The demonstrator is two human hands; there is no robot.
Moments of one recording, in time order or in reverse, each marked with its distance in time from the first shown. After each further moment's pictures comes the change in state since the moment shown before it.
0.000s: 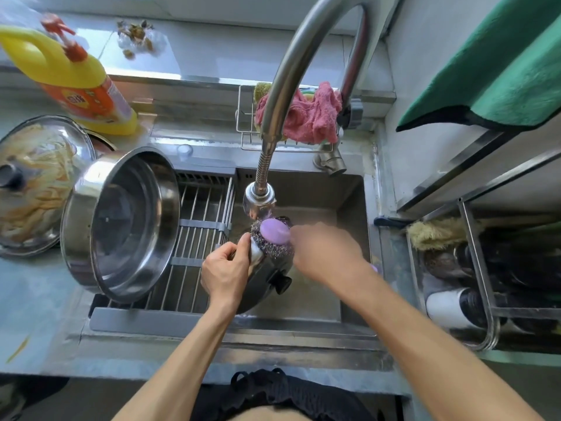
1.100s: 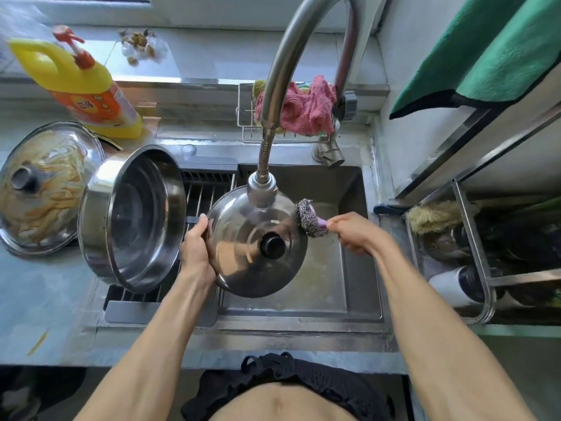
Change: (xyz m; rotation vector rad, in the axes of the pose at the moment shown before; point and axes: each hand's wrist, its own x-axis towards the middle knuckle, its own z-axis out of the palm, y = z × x) left_hand 0.049 -0.003 -0.038 -0.835 -0.133 -0.540; right_hand 0.018 0.077 0.039 0.907 -0.264 0.414
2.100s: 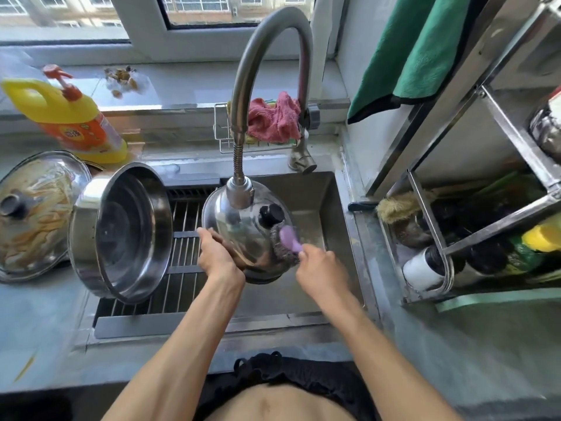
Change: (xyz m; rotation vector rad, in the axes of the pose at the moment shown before) left_hand -0.062 -0.027 0.053 -0.116 0.215 -0.071; right_hand -0.097 0.015 0.086 -0.327 0.482 -0.224
